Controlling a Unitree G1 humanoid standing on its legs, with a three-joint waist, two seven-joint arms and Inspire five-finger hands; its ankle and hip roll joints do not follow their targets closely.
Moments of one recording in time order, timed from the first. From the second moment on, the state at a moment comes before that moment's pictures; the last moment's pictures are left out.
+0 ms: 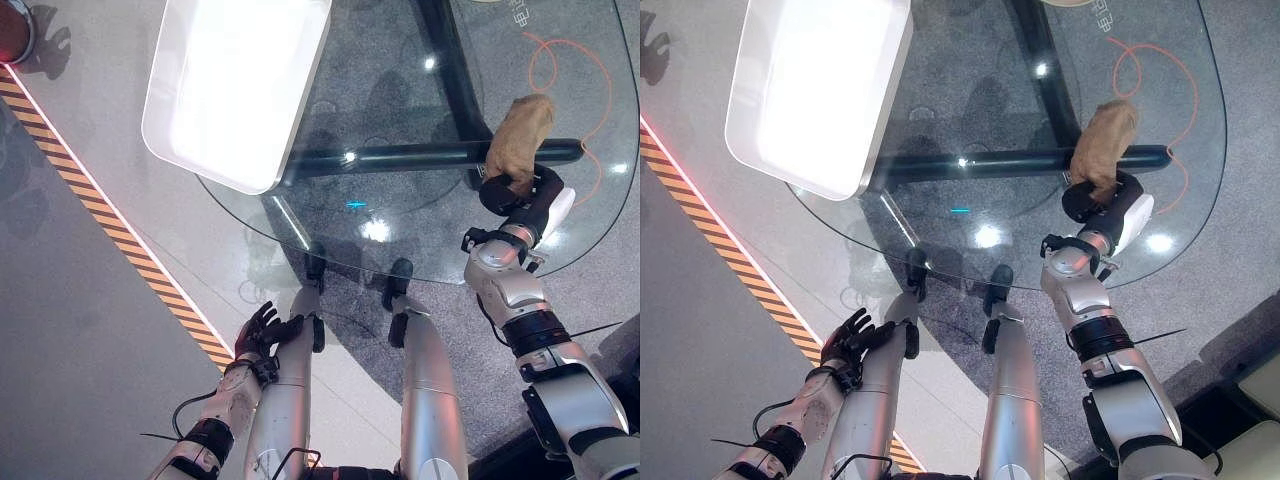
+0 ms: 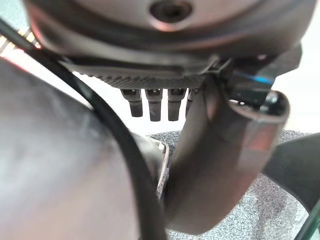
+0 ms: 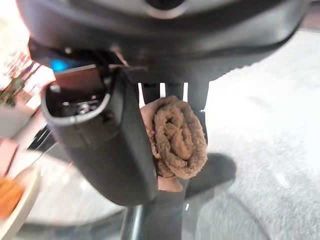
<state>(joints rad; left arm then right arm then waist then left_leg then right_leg) -0.25 0.26 -0.38 0.78 -0.84 -0.12 0.19 -0.72 -0.51 0.27 0.45 0.39 0.15 -0.83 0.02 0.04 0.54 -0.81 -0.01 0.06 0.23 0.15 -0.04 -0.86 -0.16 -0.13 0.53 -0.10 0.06</state>
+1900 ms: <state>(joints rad) -0.27 0.25 -0.40 0.78 -0.83 -0.13 0.18 -0.73 -0.50 0.61 0.30 0.24 0.15 -0.36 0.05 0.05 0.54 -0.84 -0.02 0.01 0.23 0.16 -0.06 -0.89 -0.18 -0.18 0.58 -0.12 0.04</state>
